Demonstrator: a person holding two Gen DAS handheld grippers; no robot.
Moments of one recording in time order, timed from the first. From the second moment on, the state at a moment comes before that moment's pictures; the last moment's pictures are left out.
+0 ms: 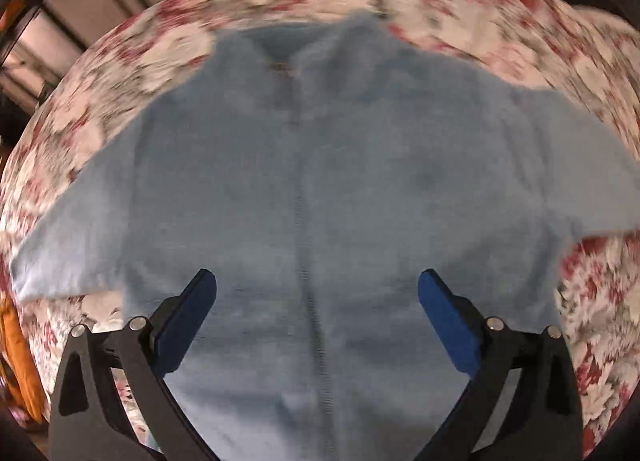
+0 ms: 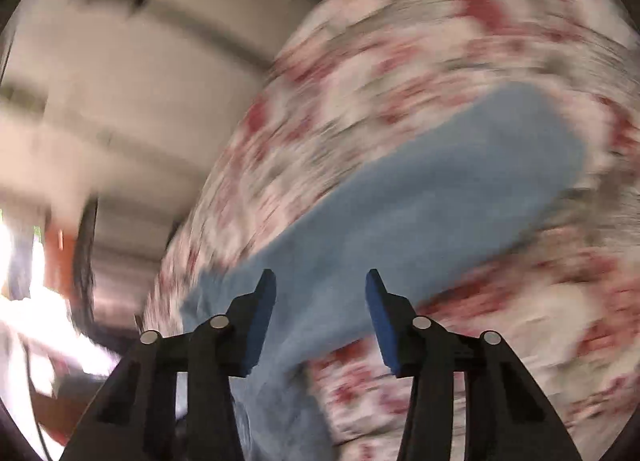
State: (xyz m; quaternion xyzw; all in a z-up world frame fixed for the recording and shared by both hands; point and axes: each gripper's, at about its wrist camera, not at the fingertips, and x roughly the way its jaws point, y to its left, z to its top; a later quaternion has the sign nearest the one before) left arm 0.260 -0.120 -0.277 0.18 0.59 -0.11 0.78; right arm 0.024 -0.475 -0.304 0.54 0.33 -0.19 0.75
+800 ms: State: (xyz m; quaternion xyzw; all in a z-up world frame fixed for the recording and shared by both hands) left arm 0.238 -0.174 -0.300 0.20 0.59 -0.12 0.77; right arm -0.003 -0.529 -0.362 0.61 0.32 -0.27 0.67
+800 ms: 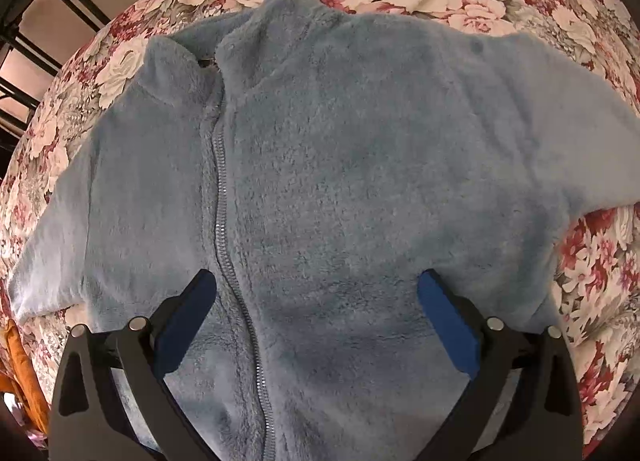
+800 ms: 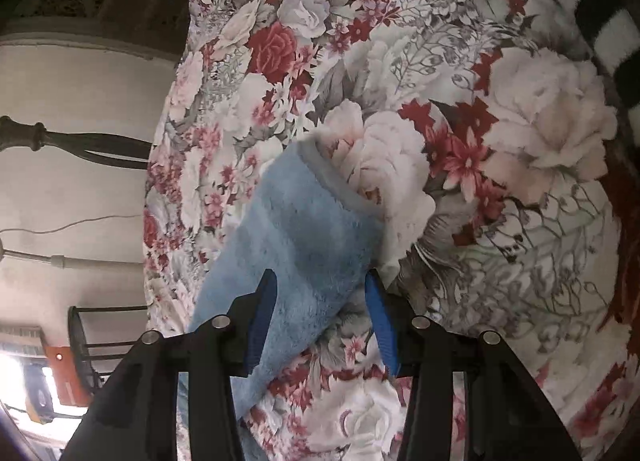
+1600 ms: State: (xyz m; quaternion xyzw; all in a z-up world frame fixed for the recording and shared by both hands) left arm 0.278 -0.148 -0.254 0.10 0.60 -0.11 0.79; right arm 0.151 -0.326 -0.251 0.38 0.36 -0.06 0.85
